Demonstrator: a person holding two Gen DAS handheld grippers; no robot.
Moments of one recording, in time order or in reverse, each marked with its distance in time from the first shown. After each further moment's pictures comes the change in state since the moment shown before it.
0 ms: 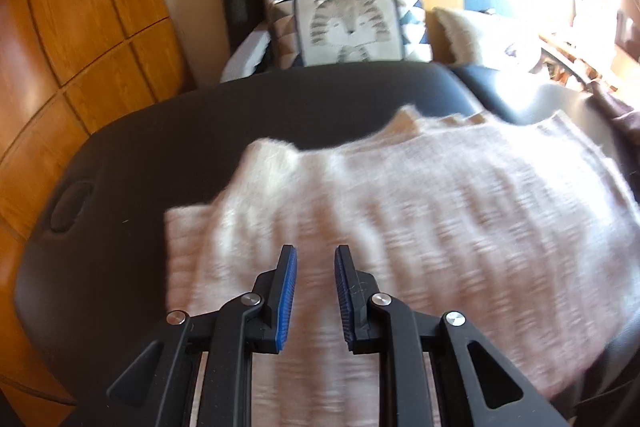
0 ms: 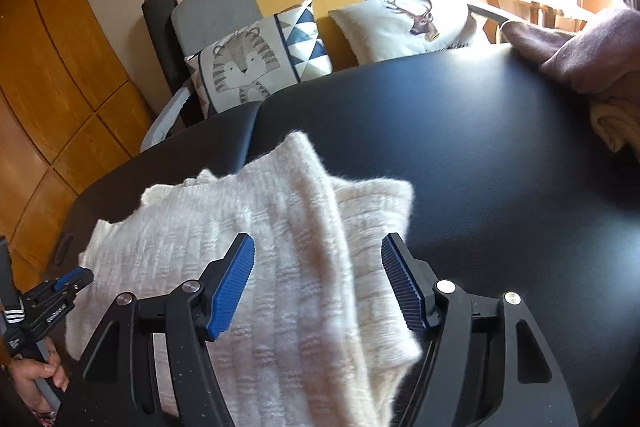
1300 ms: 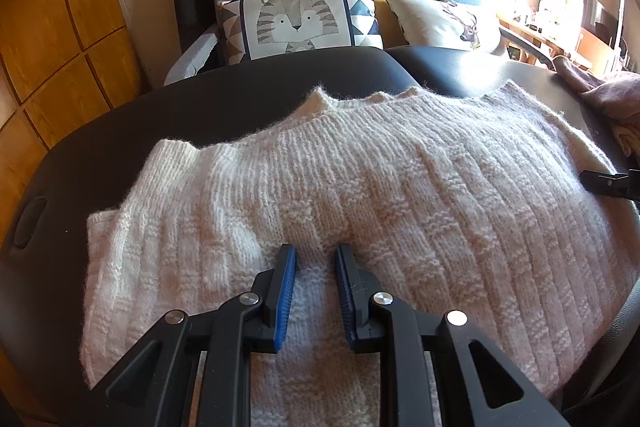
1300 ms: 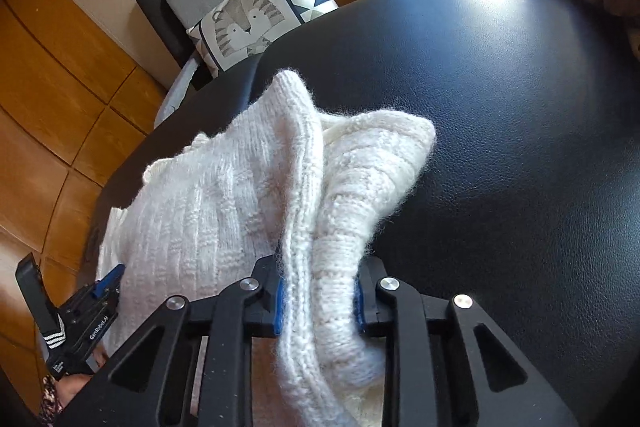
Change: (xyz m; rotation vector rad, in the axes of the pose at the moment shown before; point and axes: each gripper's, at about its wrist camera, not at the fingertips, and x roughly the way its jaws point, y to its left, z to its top) left arm 0.025 -0.039 -0.016 0.116 0.010 -0.082; right arm 0.052 -0.022 -0.014 0.165 0.179 0.200
